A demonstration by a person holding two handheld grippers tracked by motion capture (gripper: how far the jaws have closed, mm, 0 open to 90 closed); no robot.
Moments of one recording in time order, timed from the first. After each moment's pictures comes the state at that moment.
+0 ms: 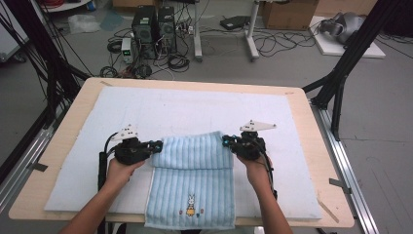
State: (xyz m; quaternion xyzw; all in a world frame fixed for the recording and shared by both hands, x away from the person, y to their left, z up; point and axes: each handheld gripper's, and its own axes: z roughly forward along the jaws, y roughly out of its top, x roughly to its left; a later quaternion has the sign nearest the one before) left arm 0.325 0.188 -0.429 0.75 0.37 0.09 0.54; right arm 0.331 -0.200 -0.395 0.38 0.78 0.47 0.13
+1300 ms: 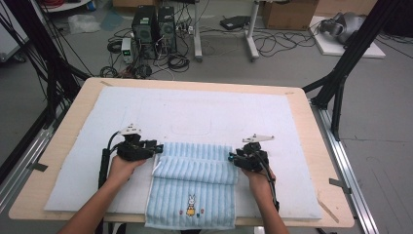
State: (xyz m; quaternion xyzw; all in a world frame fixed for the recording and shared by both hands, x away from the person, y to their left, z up) left arm 0.352 0.185 -0.449 0.76 0.43 0.08 0.48; right arm 0.329 -0.212 -0.439 0.47 0.79 0.37 0.13
